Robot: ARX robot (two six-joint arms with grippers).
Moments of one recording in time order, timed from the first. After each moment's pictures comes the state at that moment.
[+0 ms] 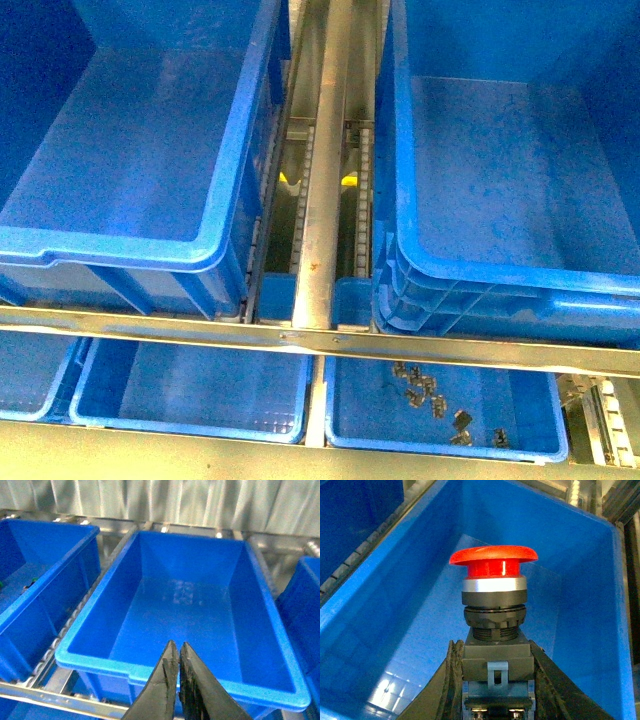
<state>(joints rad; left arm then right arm) 0.00 0.02 0.02 0.00 0.00 -0.01 0.24 1.23 0.32 0.63 0.14 -0.26</state>
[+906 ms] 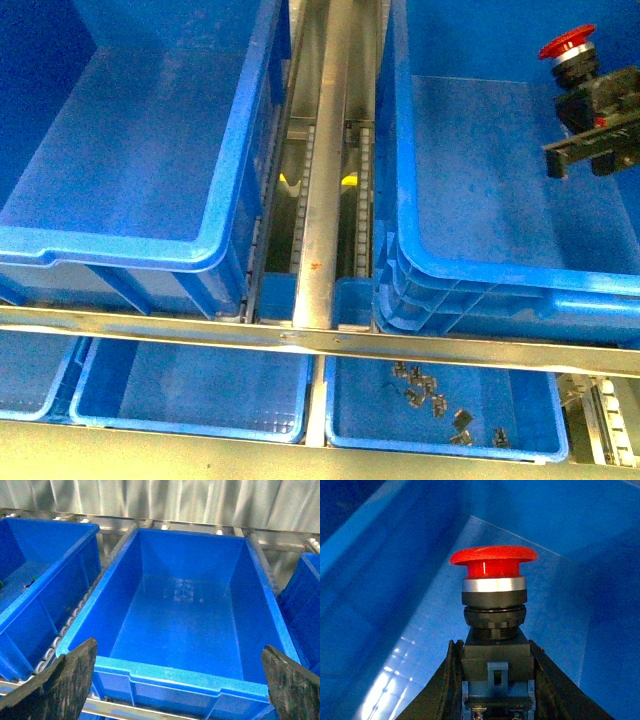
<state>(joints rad) 0.00 0.01 0.02 0.00 0.00 -0.01 0.18 1.69 0.61 0.69 0.04 -0.27</state>
